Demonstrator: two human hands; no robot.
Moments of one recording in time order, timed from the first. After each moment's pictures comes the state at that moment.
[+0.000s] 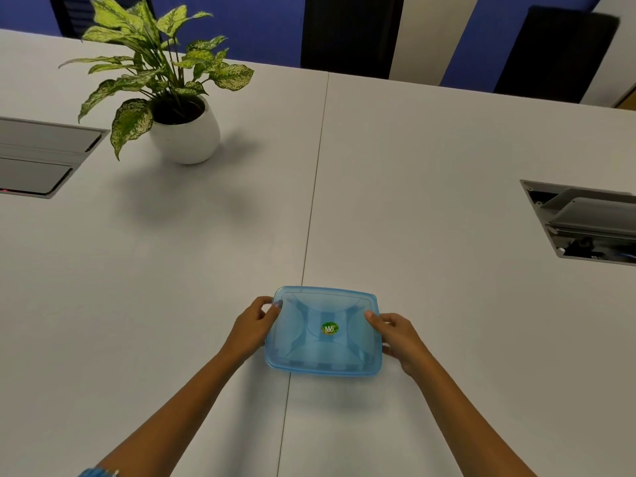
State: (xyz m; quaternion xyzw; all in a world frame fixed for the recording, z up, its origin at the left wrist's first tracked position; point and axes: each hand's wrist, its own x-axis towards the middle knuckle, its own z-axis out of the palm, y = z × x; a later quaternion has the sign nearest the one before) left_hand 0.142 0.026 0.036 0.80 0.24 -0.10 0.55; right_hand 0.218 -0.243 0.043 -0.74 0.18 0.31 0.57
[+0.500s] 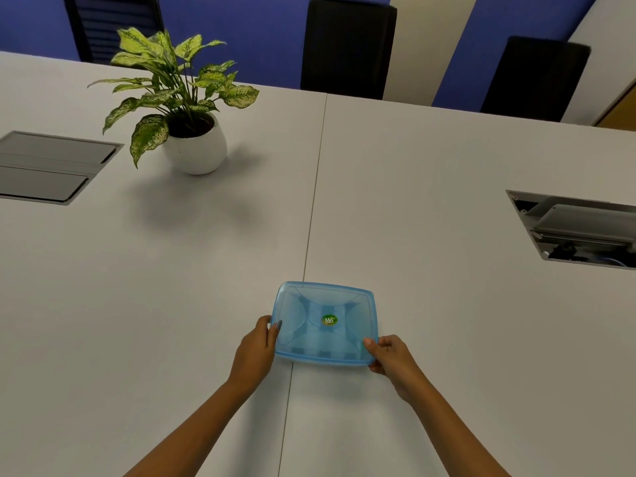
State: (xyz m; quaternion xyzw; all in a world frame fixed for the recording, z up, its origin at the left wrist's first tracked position) left_hand 0.087 -0.003 0.035 0.86 0.21 -0.03 0.46; right_hand 0.157 -0.253 0.042 -0.75 0.15 0.28 0.57
